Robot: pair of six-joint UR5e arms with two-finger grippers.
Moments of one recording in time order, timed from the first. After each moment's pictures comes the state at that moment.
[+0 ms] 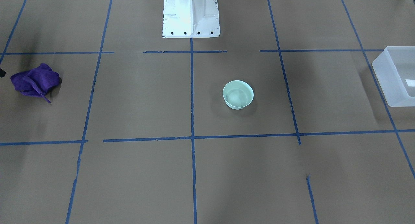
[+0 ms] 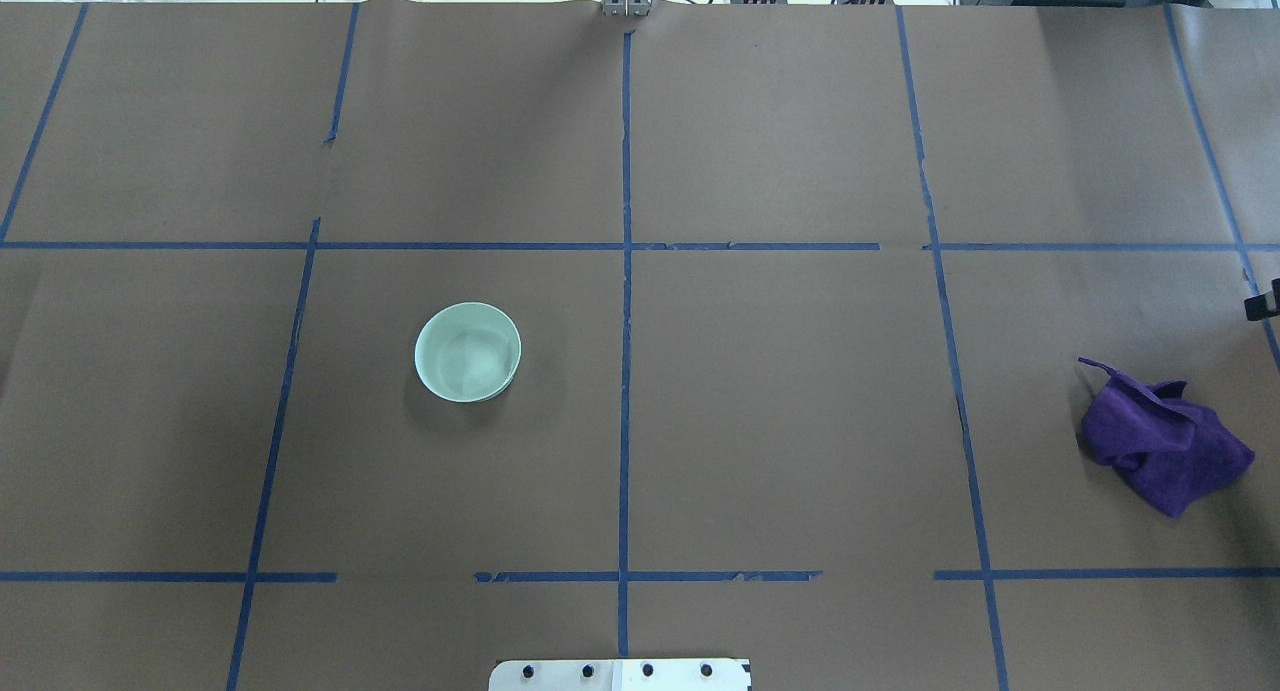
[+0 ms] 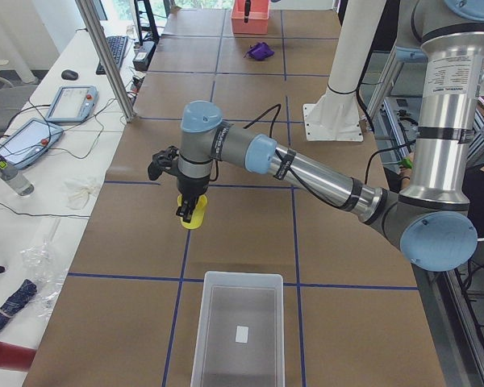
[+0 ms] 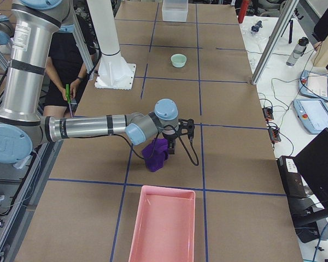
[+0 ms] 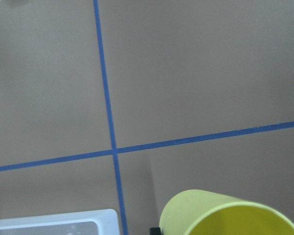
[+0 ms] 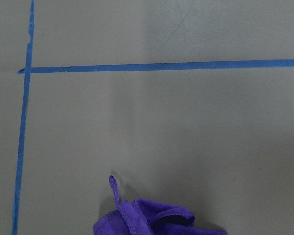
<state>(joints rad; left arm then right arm) -1.56 -1.62 -1.90 -1.47 -2.13 0.05 1.19 -1.82 1.87 -1.04 2.33 0.65</state>
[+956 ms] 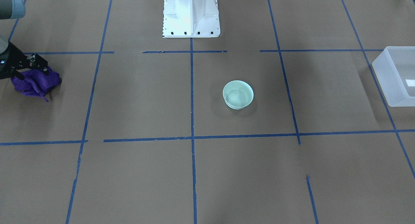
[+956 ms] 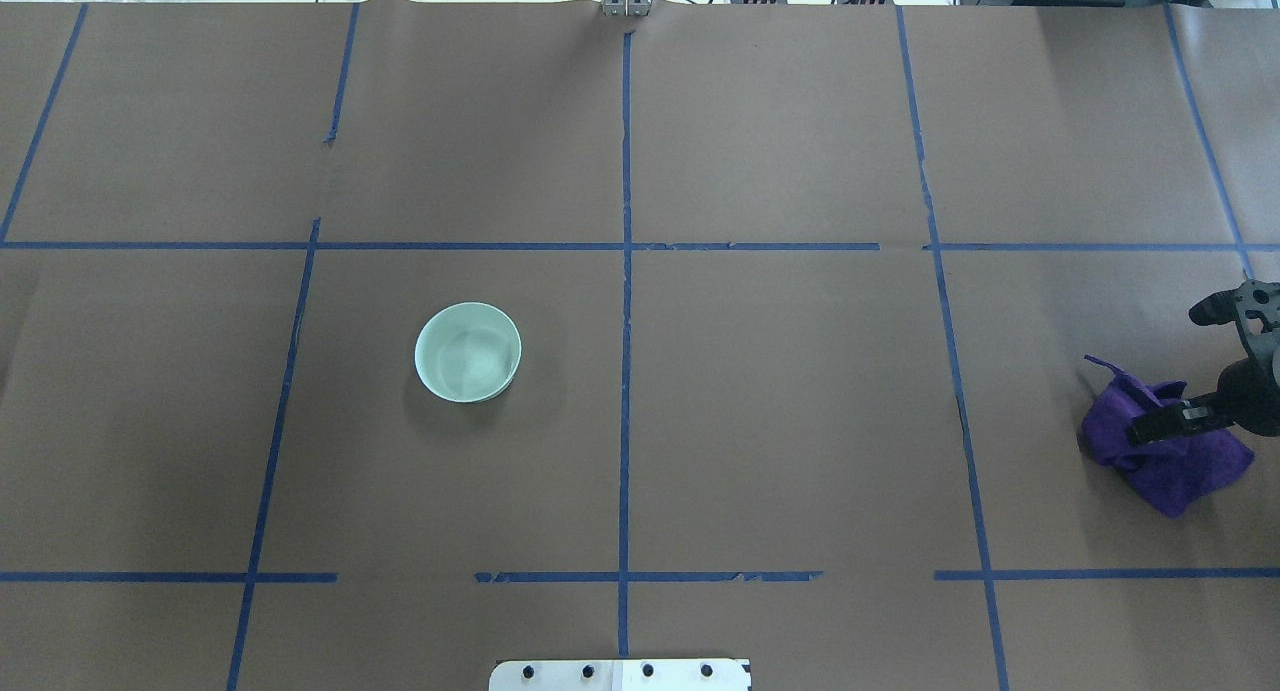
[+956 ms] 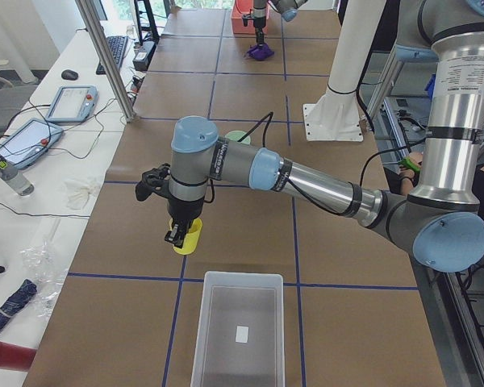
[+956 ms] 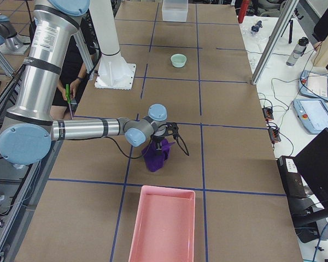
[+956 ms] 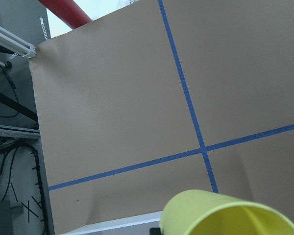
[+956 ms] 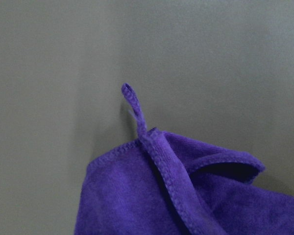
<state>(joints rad) -1.66 -1.63 -1.84 -1.48 -2.13 0.19 0.87 -1.86 1.81 -0.95 2.18 0.70</state>
